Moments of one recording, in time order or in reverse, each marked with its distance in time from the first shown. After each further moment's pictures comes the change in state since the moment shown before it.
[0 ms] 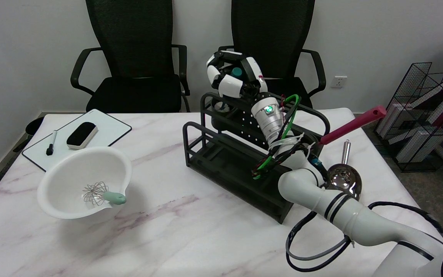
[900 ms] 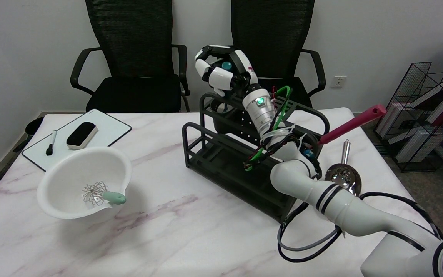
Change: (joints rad) arm 0.070 -0.028 -0.023 -0.032 0.006 -0.028 0.003
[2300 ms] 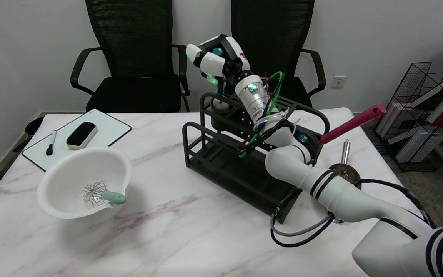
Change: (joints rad) arm 0.085 -0.016 -0.006 -0.015 0.000 -0.074 0.001
